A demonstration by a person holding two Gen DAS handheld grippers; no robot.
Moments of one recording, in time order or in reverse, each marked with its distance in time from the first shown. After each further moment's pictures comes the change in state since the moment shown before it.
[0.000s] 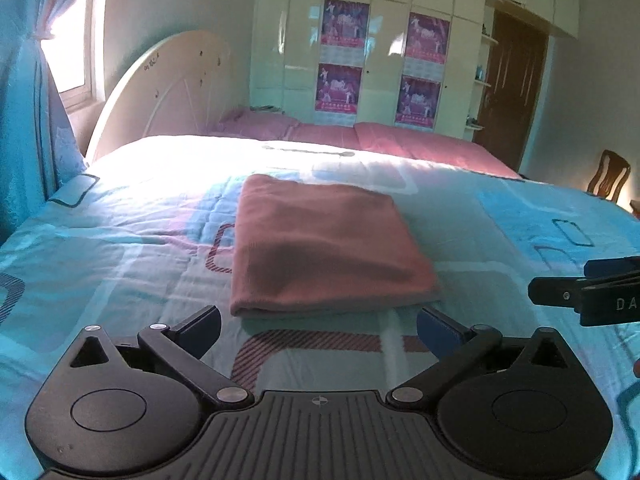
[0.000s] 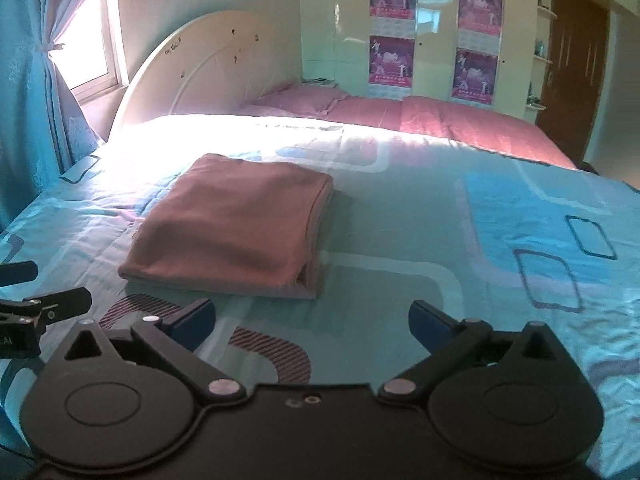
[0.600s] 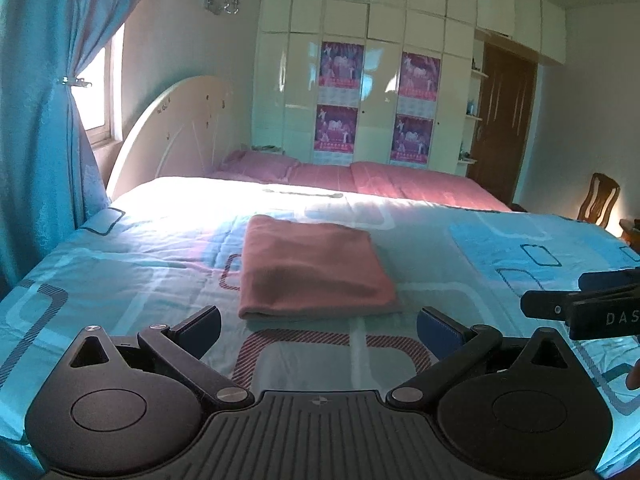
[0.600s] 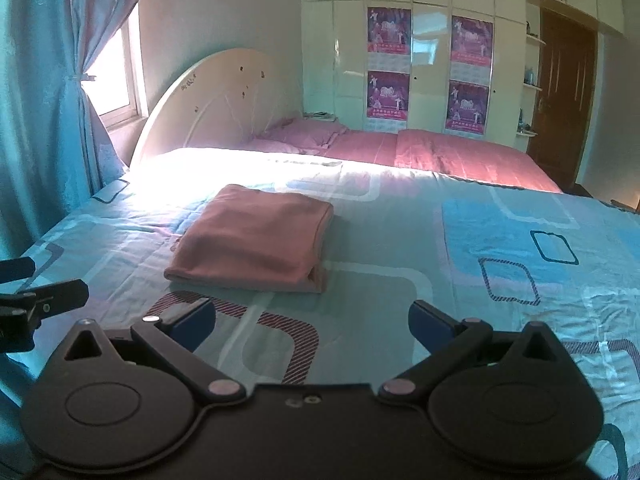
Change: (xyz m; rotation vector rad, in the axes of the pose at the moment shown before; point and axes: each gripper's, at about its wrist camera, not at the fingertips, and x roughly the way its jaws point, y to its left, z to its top) left arm -0.114 -0.018 -0.018 0.004 -0.119 0.010; right arm -0.101 0.010 -0.027 -0.003 -0.099 0.002
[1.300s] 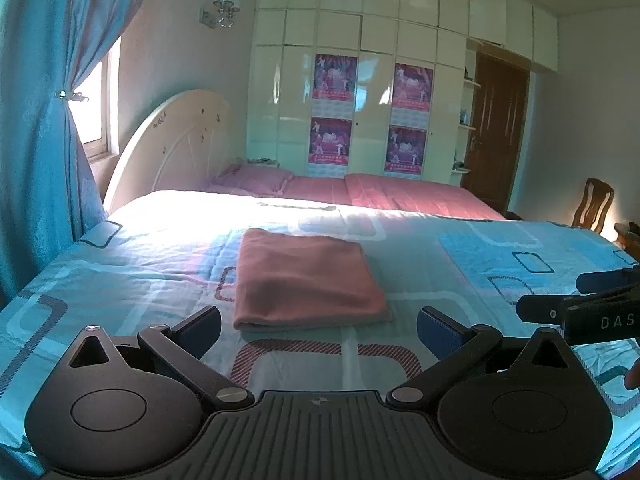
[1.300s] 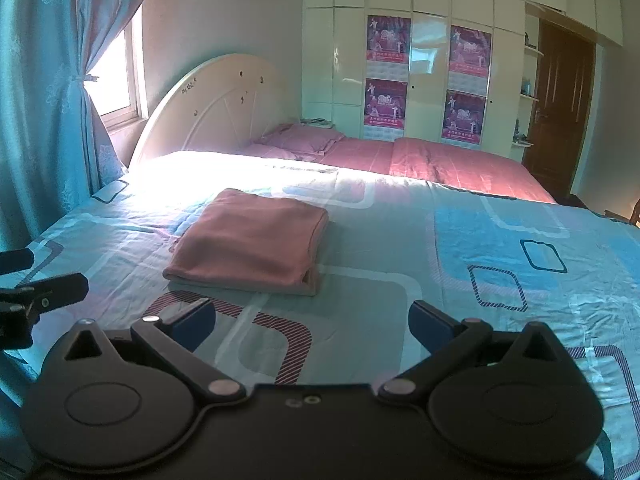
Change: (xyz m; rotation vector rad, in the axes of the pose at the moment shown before) left arm -0.013 -0.008 0.001 0.010 -0.037 -0.010; right arm -0.011 0.002 -0.003 -0.020 -0.019 -0.019
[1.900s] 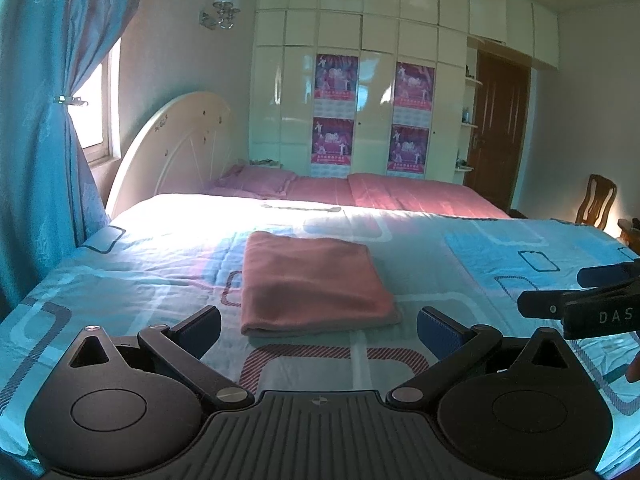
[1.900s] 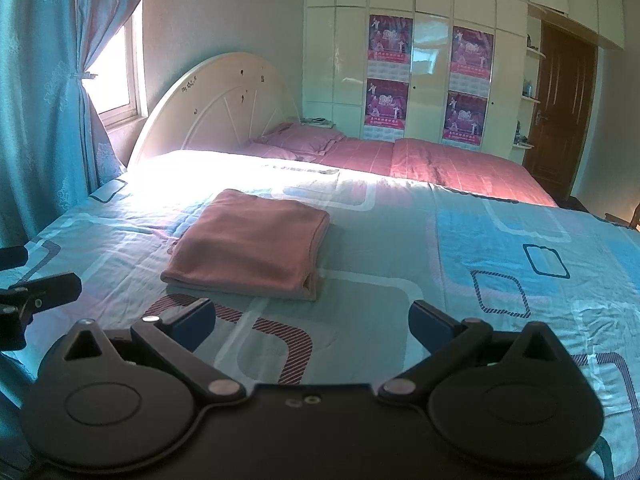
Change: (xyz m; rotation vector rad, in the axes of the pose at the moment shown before) left arm 0.008 0.002 0.005 0.015 -0.001 0.010; right arm 0.006 -0.001 0.004 -0.007 0.000 -0.003
